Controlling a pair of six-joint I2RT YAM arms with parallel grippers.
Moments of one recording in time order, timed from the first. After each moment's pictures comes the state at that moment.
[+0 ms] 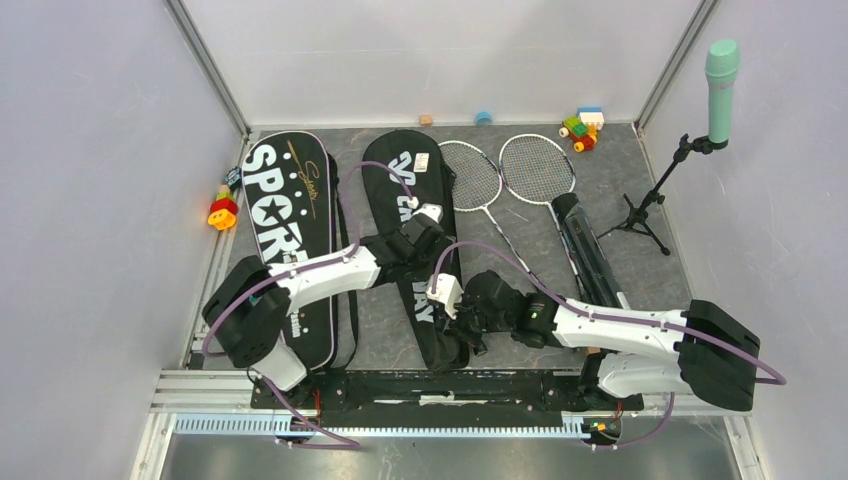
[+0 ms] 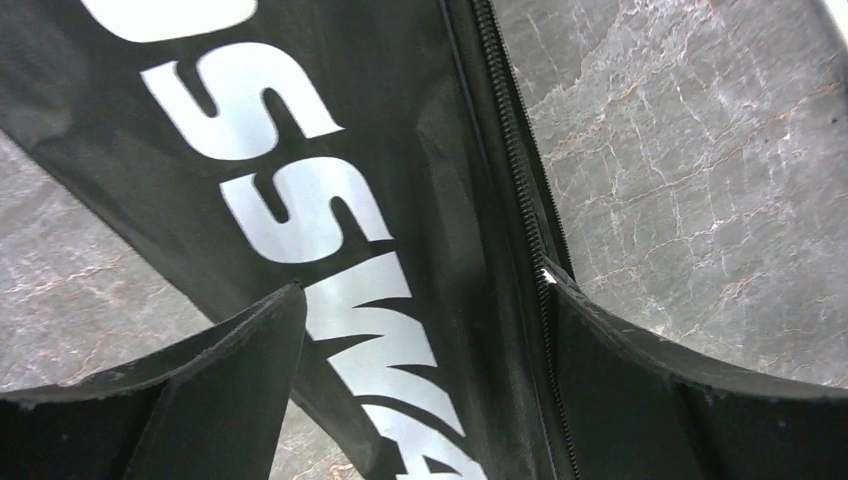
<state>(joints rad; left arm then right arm) -0.84 1.56 0.97 -0.30 -0.19 -0.54 1.11 1.22 0.59 -0.07 -0.15 -0.03</state>
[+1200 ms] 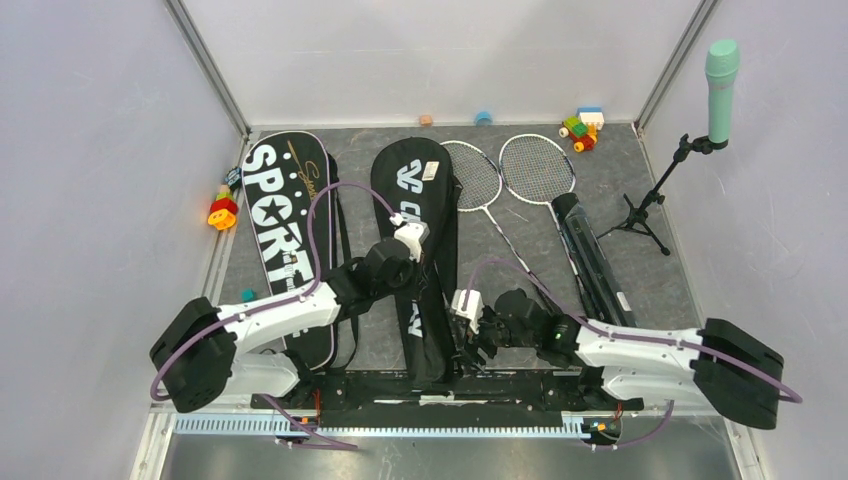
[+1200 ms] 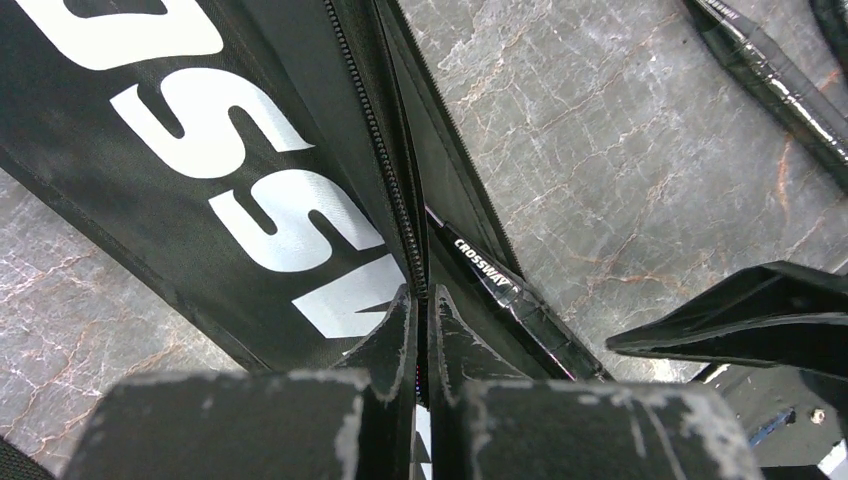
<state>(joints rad) -0.87 1.26 0.66 -0.06 -0.09 -0.43 1.09 1.02 0.29 0.18 -0.21 -0.04</state>
